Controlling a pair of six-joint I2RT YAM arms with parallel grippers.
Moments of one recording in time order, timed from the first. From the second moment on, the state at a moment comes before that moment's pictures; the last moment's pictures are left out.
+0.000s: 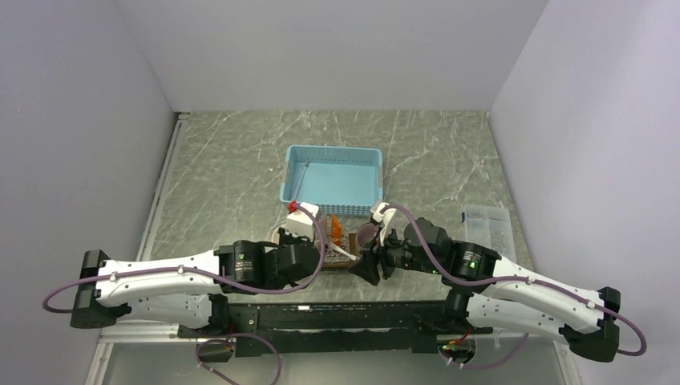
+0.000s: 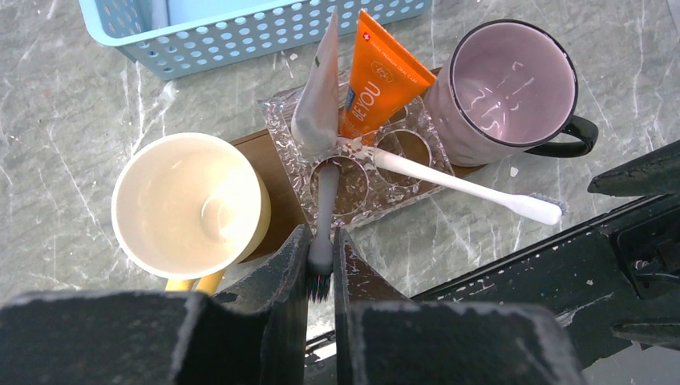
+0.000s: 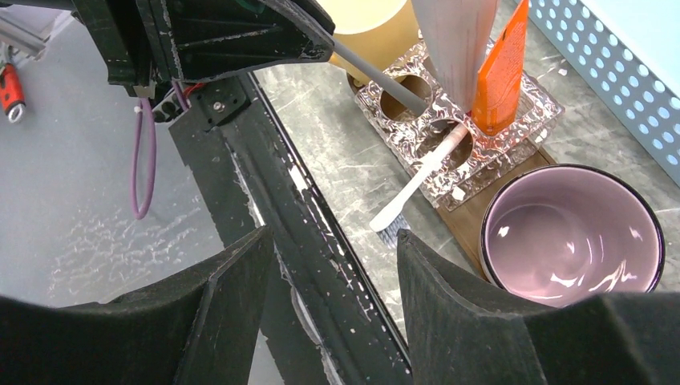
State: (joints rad) left arm -1.40 1.06 0.94 -0.73 -0.76 -0.81; right arm 1.13 0.74 0.72 -0.42 -0.06 0.34
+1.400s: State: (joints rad) left arm -1.41 0.98 0.99 -0.75 -0.77 -0.73; right arm 1.13 0.77 0.75 -0.42 0.01 0.35
